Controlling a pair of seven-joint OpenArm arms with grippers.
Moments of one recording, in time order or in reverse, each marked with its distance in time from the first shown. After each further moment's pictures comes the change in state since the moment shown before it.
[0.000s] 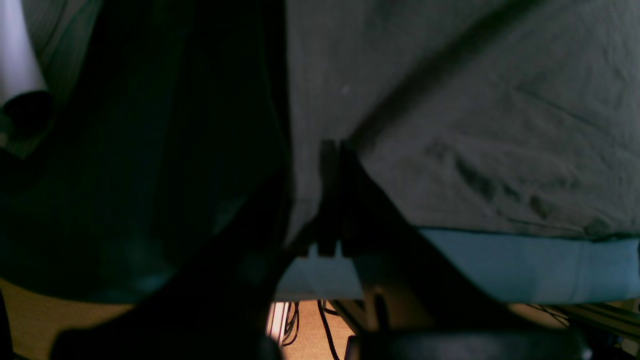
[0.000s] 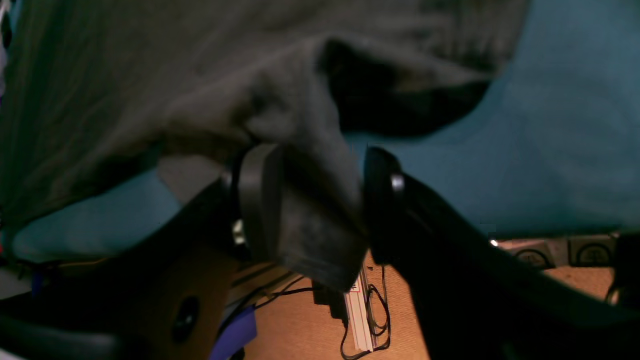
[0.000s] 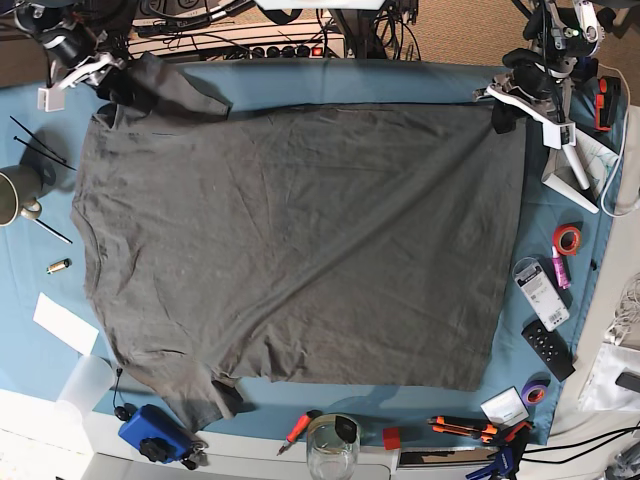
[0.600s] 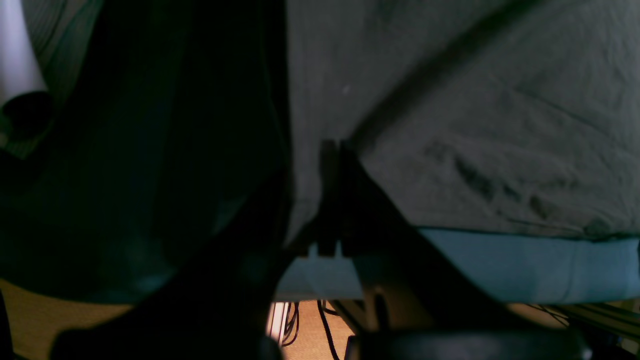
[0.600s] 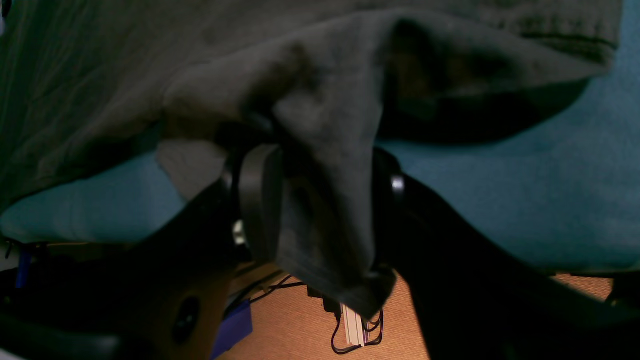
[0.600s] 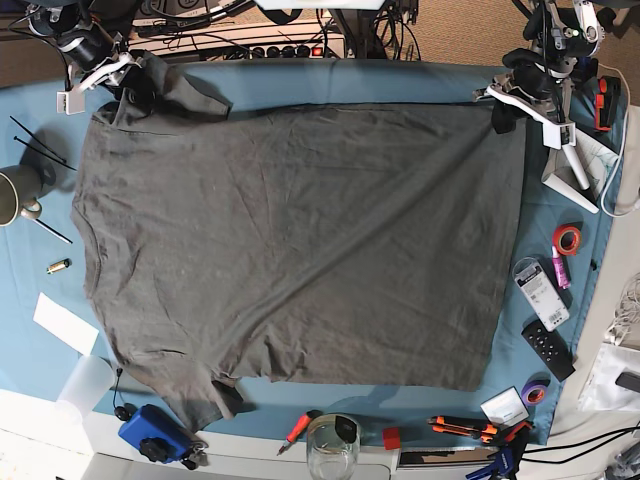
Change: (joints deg) left arm 0.0 0.0 0.0 0.0 0.0 0.0 0.0; right arm 0.1 -0.5 -5.0 0.0 -4.5 0.4 2.9
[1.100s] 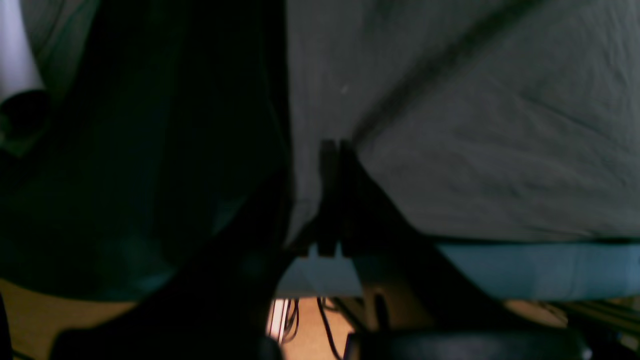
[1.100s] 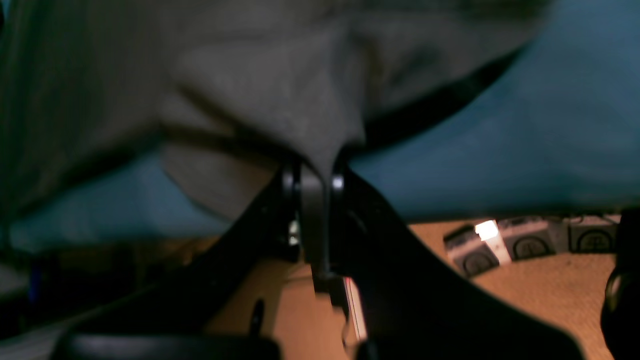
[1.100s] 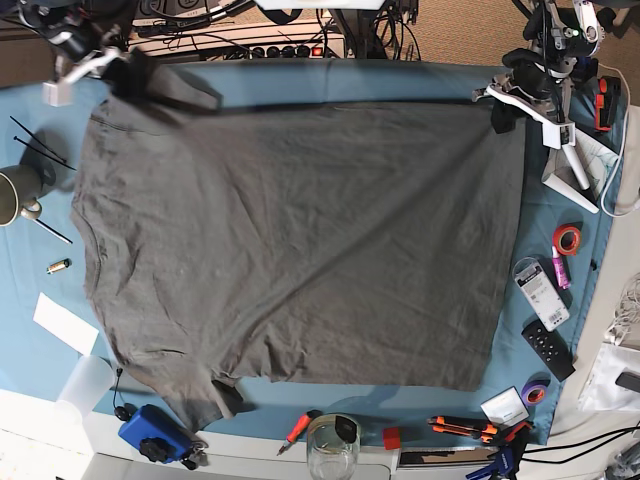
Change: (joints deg) left arm 0.0 0.0 0.0 0.1 0.0 0.0 1.1; right arm -0.1 -0.1 8.0 0.0 5.5 0.0 -4.9
